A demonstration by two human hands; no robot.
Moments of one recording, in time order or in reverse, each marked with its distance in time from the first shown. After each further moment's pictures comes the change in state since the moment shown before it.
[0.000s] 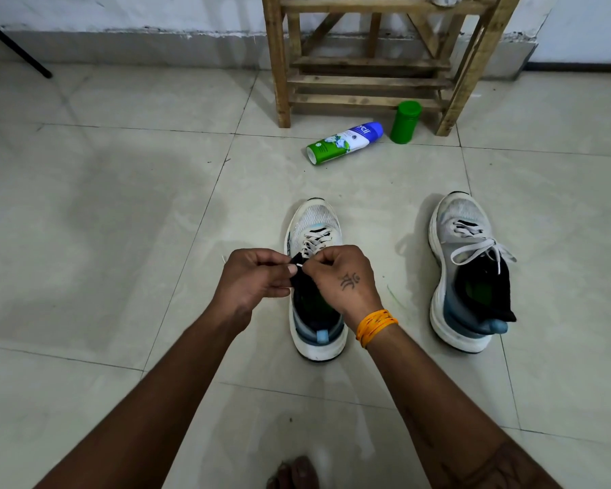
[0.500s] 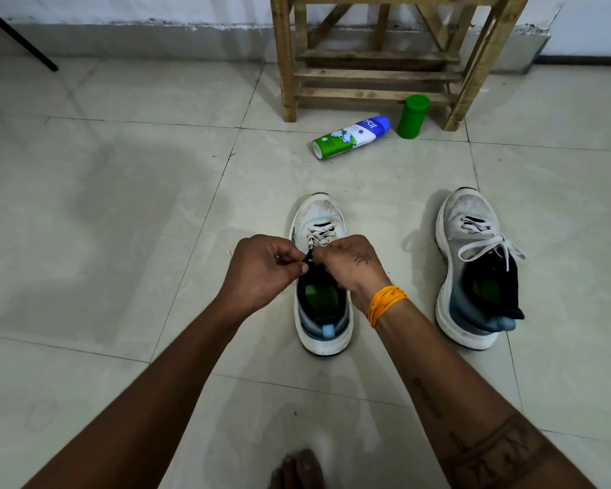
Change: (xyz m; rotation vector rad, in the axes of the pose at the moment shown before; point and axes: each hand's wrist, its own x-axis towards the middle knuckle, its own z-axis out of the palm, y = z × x) left_hand -0.002 0.007 0.001 0.426 0.000 0.330; right_hand 0.015 -0.008 -0.004 0.145 -0.105 0.221
